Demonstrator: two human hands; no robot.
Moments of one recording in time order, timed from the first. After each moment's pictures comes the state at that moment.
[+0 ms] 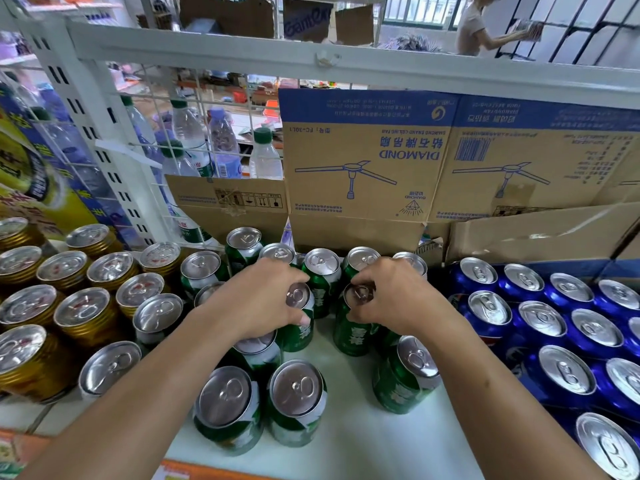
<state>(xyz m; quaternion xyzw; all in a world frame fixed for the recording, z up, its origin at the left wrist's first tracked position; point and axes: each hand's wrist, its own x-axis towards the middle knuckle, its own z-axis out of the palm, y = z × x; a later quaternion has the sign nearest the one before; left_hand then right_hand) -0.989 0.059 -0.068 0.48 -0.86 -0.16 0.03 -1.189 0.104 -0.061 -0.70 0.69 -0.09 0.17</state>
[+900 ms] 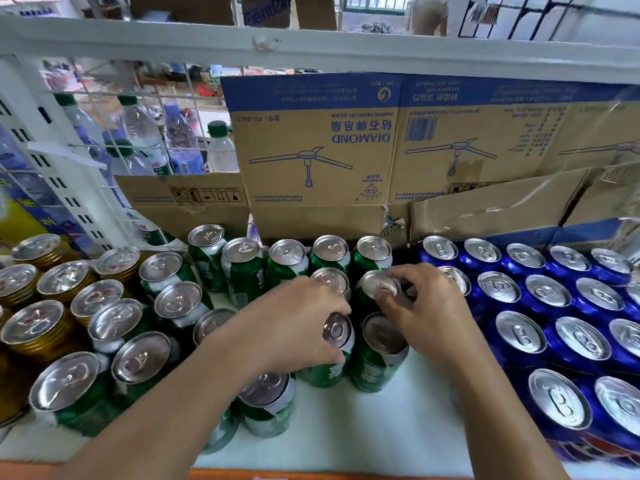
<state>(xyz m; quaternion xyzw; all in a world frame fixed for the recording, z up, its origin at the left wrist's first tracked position) -1.047 0.117 -0.049 0.34 -0.93 -0.17 0.00 -1.231 0.179 -0.083 -0.57 0.75 -0.32 0.10</state>
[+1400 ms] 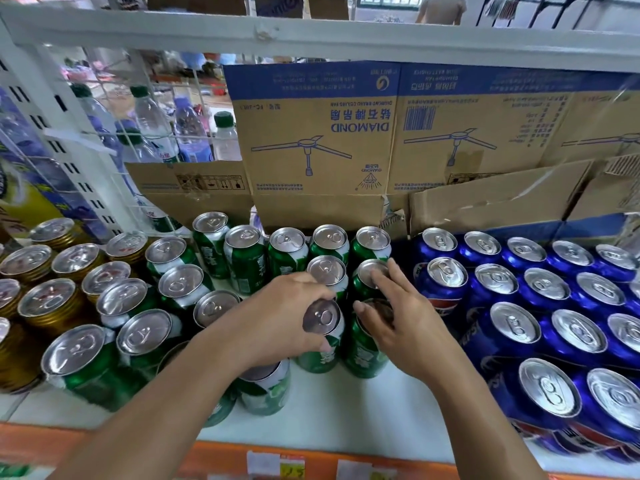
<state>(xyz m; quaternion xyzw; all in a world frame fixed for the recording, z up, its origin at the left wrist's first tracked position) -1.038 0.123 -0.072 0.37 -0.90 -0.21 0.04 -1.222 0.195 -0.101 -0.62 0.72 -0.25 0.19</state>
